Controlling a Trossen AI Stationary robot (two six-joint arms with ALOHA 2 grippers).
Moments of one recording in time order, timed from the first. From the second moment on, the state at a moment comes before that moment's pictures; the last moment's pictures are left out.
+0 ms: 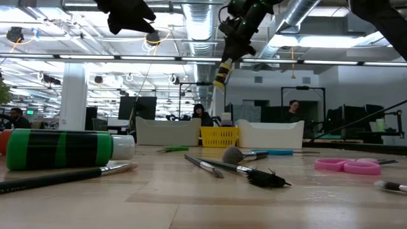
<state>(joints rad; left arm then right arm) -0.14 1.01 0.85 -0.35 -0.37 -0.27 -0.67 2.02 2.27 -1.12 -0.06 -0.03</state>
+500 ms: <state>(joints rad) -0.10 1.01 0.85 -0.30 -0.37 -0.30 -0.76 2.21 2.35 -1.07 -0.15 0.01</state>
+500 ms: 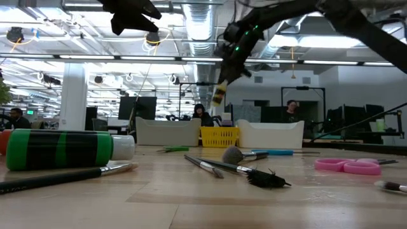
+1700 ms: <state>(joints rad) -0.10 1.01 0.85 -0.30 -0.37 -0.35 -0.69 2.31 2.33 -1.23 -0.05 -0.04</state>
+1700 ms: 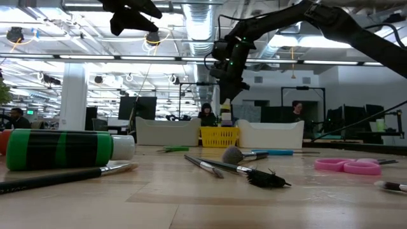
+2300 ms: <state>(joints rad) -0.10 1.01 0.85 -0.30 -0.37 -0.34 -0.66 2.31 2.29 -1.20 0.00 -0.04</state>
